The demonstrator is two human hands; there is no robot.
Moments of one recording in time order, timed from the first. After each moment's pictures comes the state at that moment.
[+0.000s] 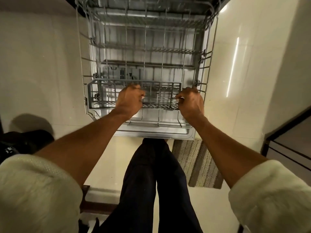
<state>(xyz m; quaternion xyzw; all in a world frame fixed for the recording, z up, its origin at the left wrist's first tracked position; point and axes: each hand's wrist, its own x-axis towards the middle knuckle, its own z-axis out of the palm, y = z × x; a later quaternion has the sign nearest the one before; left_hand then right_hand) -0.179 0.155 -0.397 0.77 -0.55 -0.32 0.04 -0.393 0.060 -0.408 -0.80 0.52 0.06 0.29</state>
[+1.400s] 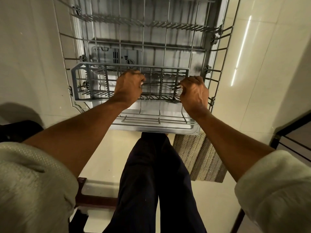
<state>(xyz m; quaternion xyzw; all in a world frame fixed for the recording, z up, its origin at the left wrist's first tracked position) -0.180 0.156 -0.487 0.78 -0.54 -0.31 0.05 -0.398 0.070 -0.487 -0.83 0.50 0.11 0.23</state>
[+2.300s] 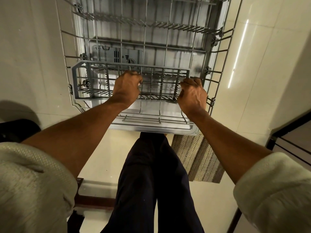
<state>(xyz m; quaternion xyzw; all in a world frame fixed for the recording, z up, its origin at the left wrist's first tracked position) -0.173 0.165 -0.493 0.79 -0.52 -0.32 0.02 -0.390 0.076 -0.475 -0.82 0.50 0.15 0.23</state>
